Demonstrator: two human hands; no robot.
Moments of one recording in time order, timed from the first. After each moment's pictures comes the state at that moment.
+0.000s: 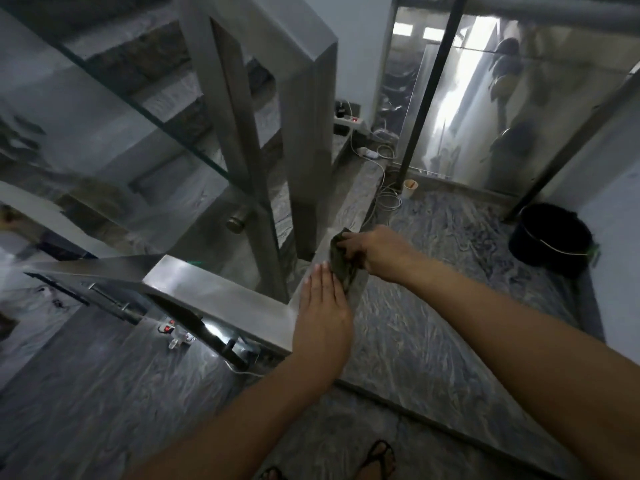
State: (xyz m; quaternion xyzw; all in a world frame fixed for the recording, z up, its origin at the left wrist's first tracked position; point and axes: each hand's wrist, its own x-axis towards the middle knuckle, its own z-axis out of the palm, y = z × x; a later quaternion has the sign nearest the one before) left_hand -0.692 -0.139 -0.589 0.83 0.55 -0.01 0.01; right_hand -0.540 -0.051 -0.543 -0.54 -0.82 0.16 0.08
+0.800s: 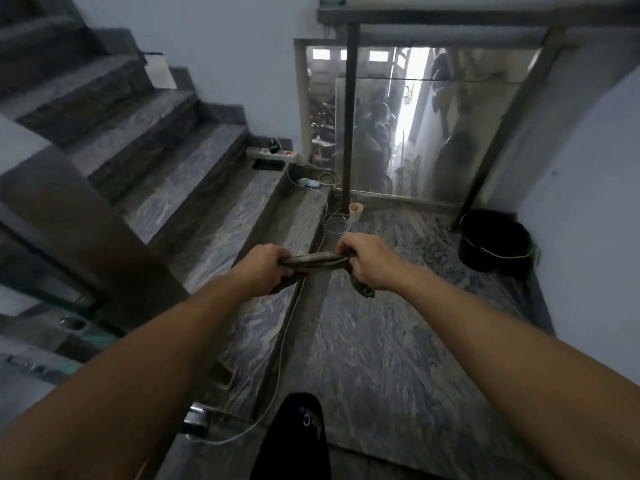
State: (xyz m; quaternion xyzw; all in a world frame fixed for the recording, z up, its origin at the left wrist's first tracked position) left_hand -0.534 0.037 -0.518 0.81 0.52 -0.01 0.26; right_hand -0.319 -0.020 -0.536 -0.65 -0.70 0.23 0.18
